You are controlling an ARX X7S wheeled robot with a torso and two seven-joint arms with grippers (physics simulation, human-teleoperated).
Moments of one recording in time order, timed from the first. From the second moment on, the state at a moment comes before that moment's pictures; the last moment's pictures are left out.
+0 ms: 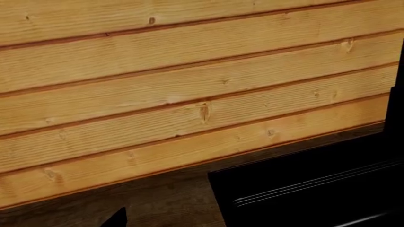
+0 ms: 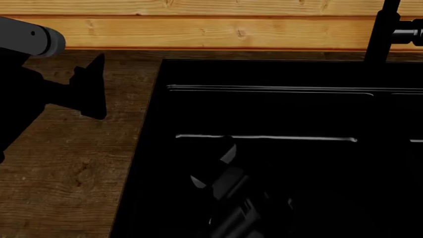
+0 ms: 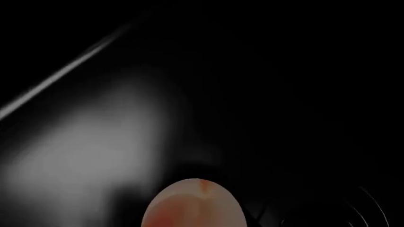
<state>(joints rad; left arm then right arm) -0.97 -0.17 0.11 0.38 -0.22 -1.31 0.07 1.05 0.04 -0.71 0.72 -0.34 1.06 -0.96</state>
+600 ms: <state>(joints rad) -0.97 -0.17 0.09 0.41 -0.22 -1.32 0.03 1.03 0.17 -0.68 0.17 -0.39 1.37 -1.03</state>
